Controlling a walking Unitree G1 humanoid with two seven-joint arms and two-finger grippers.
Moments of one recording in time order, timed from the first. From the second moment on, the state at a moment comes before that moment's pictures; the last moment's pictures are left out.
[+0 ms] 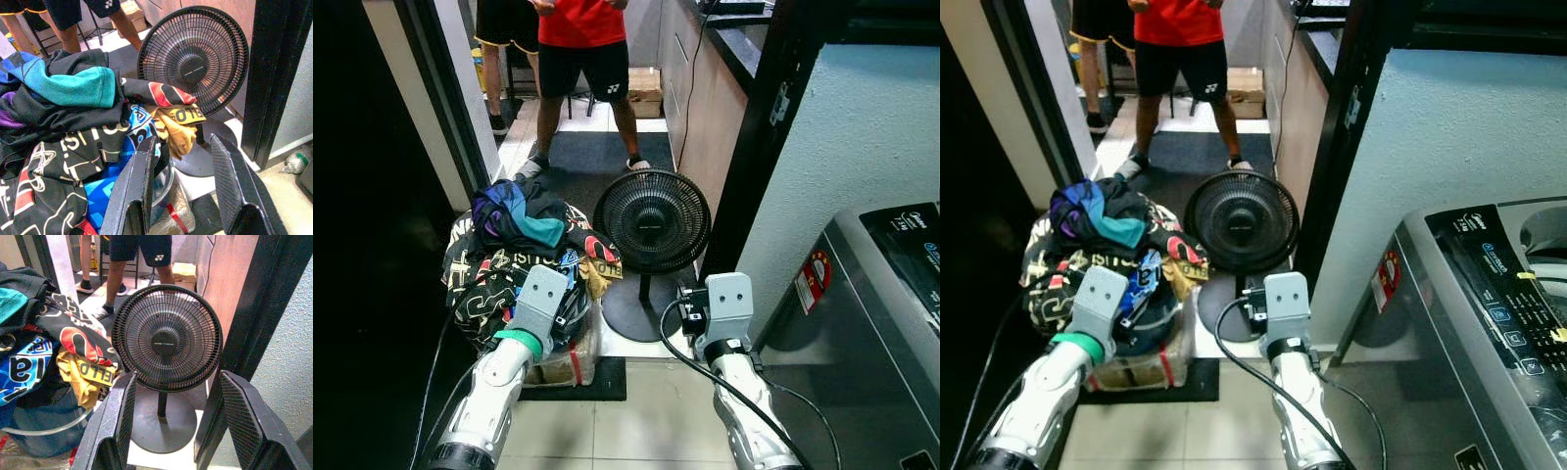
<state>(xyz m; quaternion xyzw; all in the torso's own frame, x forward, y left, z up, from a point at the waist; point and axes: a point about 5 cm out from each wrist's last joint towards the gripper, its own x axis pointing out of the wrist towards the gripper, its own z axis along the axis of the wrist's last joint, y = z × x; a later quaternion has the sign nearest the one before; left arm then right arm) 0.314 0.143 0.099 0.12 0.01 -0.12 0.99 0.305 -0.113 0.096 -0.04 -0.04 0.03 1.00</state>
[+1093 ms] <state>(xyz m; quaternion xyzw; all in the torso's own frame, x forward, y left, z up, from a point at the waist) 0.313 0.144 0.097 0.11 0.01 -0.11 0.99 0.306 -0.110 0.094 -0.05 -0.04 0.04 1.00</state>
